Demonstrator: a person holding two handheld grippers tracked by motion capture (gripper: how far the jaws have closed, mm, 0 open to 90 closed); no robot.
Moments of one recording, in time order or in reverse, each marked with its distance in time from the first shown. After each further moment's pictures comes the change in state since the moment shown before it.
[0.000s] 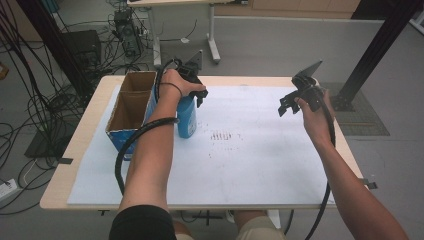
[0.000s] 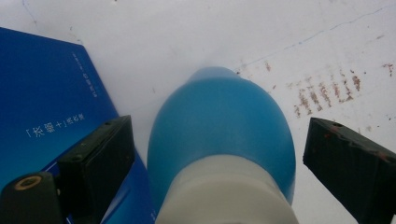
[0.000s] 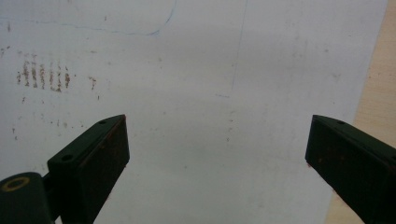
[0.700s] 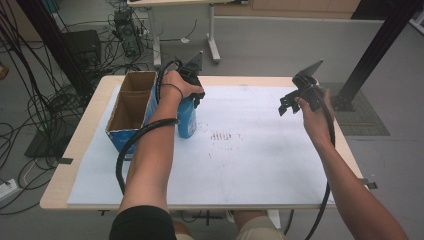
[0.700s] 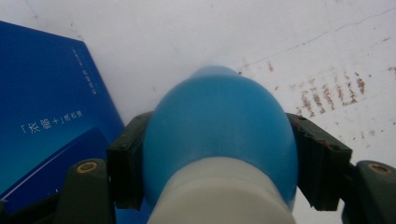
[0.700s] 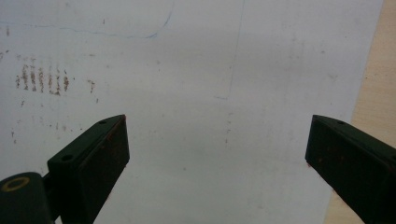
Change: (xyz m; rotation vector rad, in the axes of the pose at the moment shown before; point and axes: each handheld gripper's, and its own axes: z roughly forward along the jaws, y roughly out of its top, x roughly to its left) left arm -0.003 -0.001 0.004 0.004 0.010 -0.021; right arm 0.000 -0.001 -0.001 -0.008 -0.006 0.008
